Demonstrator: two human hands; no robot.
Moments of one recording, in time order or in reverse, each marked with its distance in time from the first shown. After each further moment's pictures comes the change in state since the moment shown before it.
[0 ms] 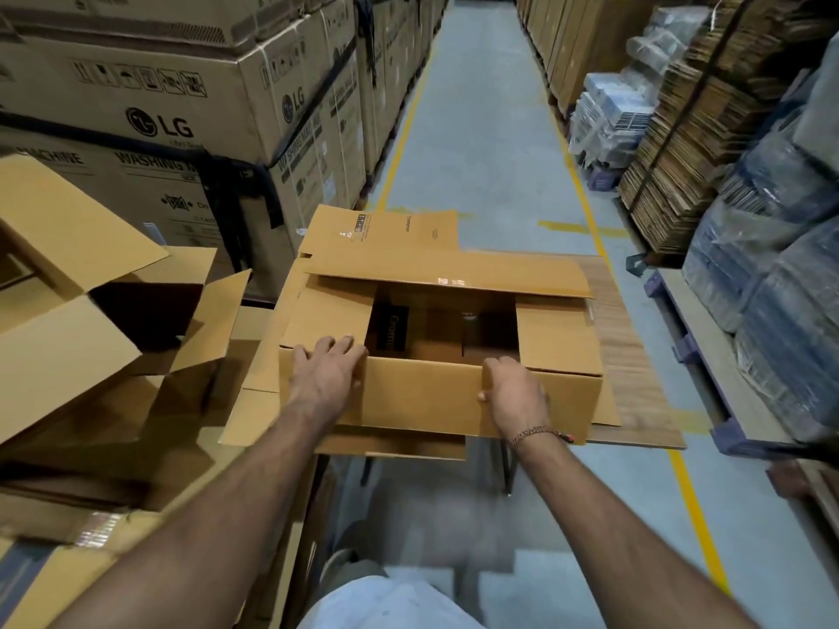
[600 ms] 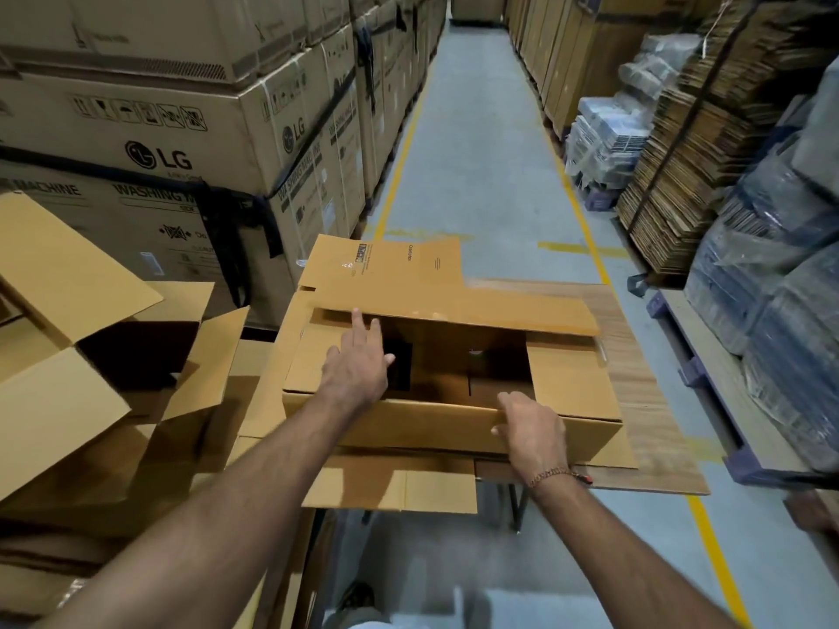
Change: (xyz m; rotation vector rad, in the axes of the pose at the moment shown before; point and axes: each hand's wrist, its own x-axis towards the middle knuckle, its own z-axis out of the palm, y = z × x) left_hand 0.091 0.016 -0.030 -0.176 0.067 -0.037; right_hand 0.025 -0.001 -0.001 -0.028 0.053 0.011
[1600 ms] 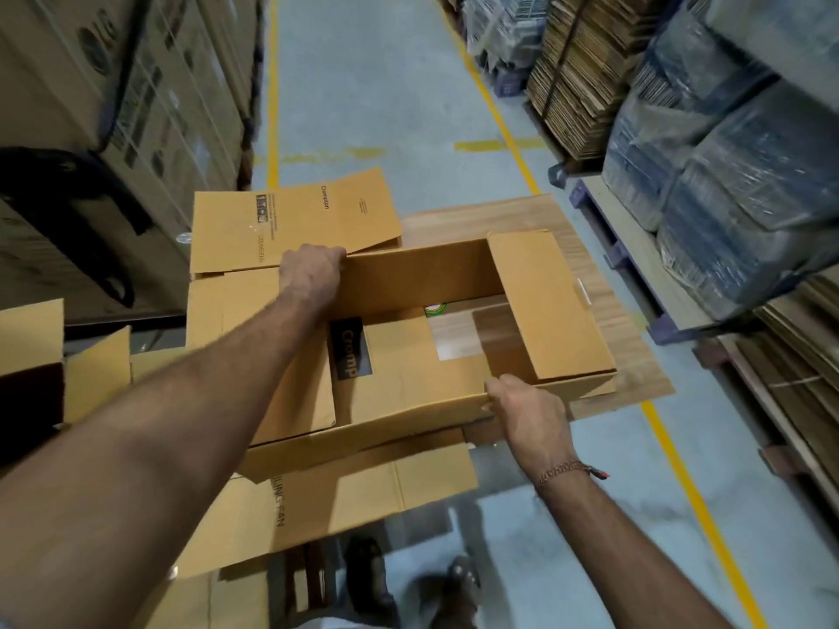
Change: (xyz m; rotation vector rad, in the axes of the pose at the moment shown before) left_hand 0.215 0.001 0.010 0.318 -0.024 0.278; right_hand 0.016 -0.005 0.018 -0.079 -0.112 0.096
